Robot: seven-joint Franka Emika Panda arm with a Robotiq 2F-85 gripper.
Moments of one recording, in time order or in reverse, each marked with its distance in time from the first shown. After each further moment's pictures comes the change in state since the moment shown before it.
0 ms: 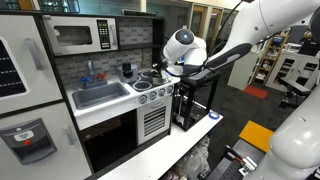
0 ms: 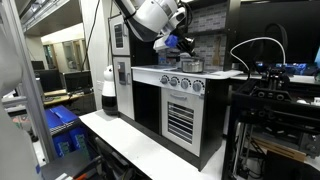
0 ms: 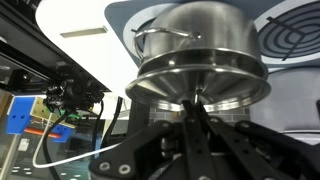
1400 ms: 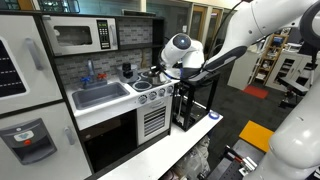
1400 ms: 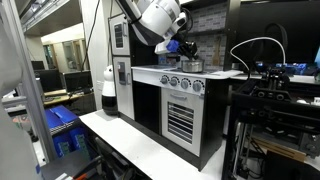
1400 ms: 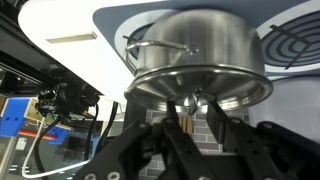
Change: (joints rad) arm 0.001 0.057 0.002 0.032 -0.105 0.004 0.087
